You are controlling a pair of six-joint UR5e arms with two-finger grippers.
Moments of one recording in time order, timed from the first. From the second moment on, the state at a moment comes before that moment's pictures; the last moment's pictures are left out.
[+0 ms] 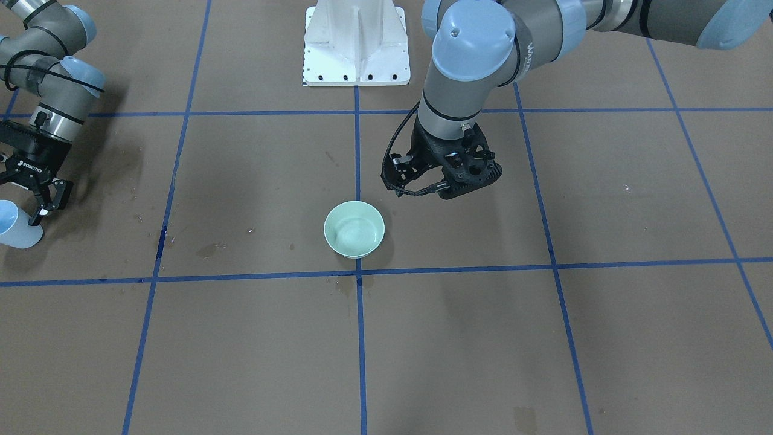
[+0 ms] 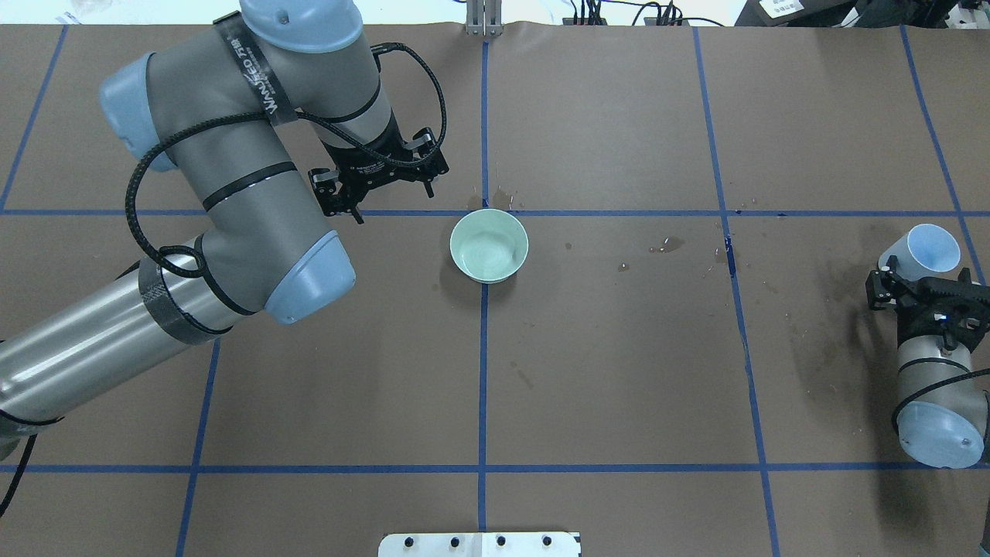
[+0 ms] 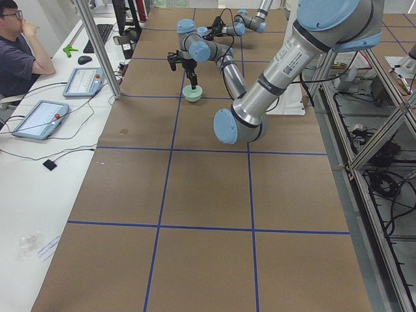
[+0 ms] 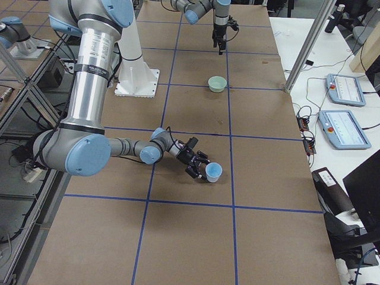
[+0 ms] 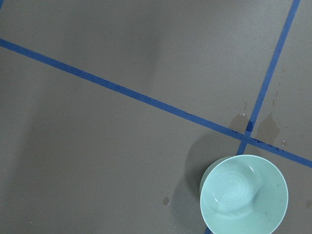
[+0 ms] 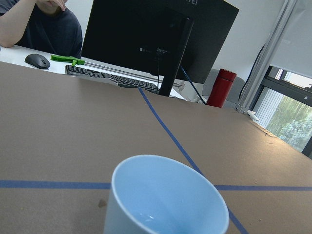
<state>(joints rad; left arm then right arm) -0.74 -2.39 -1.67 -1.38 -2.10 -1.41 0.39 -1.83 1.63 -1.00 0.62 1.61</state>
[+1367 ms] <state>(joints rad) -0.74 -2.39 -1.67 -1.38 -2.10 -1.41 0.42 -1.78 1.51 -0.84 0.65 1.52</state>
